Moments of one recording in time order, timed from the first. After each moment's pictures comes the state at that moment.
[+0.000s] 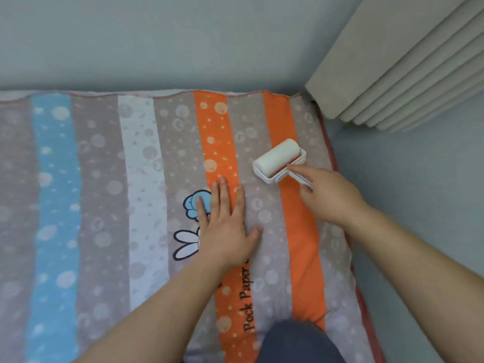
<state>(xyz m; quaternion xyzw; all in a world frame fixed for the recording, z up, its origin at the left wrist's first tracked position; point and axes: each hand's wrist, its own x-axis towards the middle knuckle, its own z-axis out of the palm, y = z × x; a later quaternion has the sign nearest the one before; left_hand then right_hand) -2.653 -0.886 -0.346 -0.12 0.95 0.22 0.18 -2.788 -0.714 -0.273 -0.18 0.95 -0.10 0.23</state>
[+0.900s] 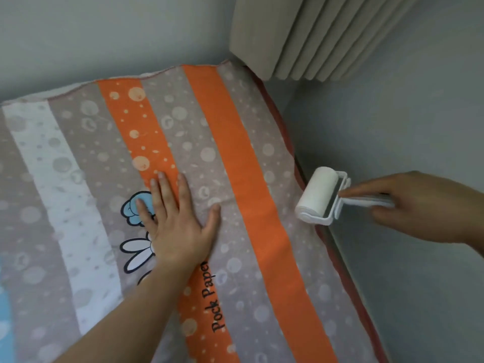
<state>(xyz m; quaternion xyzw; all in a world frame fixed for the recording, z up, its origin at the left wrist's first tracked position) -2.651 -0.864 -0.384 -0.17 0.97 0.16 0.07 -2.747 -0.546 -0.196 -0.10 0.93 -0.02 0.35</state>
